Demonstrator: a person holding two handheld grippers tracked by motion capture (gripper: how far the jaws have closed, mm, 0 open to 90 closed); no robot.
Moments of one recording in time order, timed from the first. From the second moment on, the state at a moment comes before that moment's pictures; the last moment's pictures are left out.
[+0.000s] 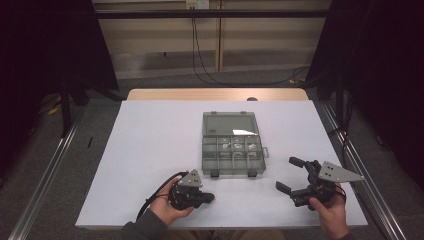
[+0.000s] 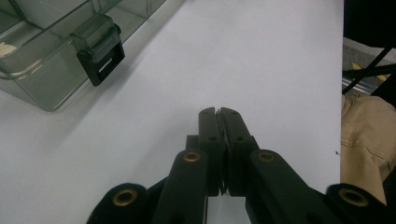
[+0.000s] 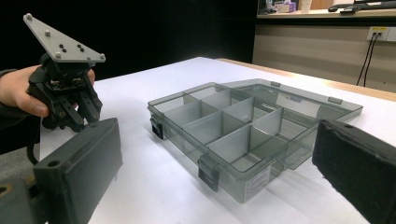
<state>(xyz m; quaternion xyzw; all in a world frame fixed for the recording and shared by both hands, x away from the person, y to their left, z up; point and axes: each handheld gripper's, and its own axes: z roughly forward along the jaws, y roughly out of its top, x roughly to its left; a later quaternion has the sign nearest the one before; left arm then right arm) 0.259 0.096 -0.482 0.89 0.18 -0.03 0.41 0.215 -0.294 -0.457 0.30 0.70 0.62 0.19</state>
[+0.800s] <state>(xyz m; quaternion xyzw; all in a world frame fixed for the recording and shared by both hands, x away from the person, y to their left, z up) 0.270 0.104 -0.466 0.86 0.23 -0.01 0.46 0.215 -0.293 -0.457 0.30 0.70 0.62 0.19</state>
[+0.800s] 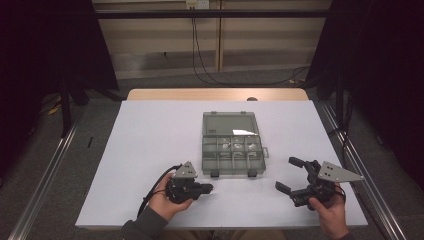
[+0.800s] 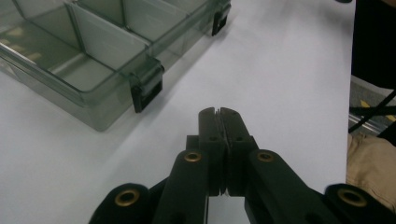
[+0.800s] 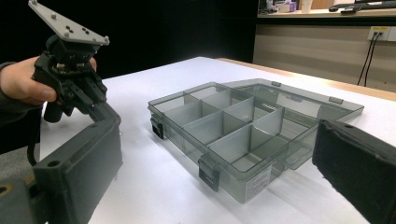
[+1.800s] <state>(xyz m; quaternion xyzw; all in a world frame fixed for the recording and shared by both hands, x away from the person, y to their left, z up) 0.319 0.082 -0.430 0.82 0.28 0.04 0.50 0.215 -0.294 -0.457 0.30 0.70 0.62 0.19</state>
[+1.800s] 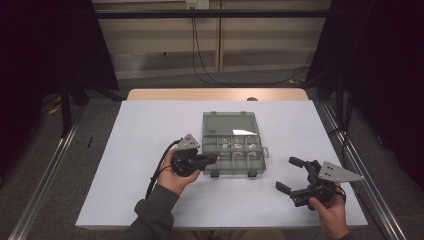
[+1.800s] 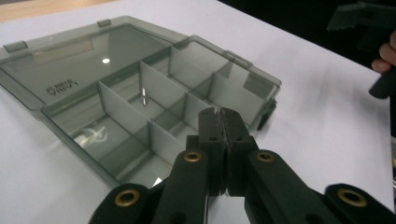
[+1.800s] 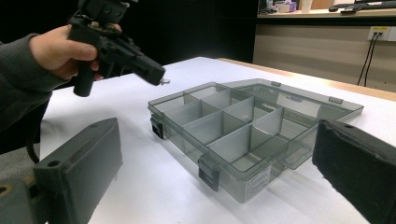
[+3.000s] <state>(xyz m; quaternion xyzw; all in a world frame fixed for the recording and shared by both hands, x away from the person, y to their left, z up) 0.373 0.042 -0.446 0.81 0.33 0.08 0.48 0.213 -0.297 -0.456 0.30 0.70 0.62 0.19</state>
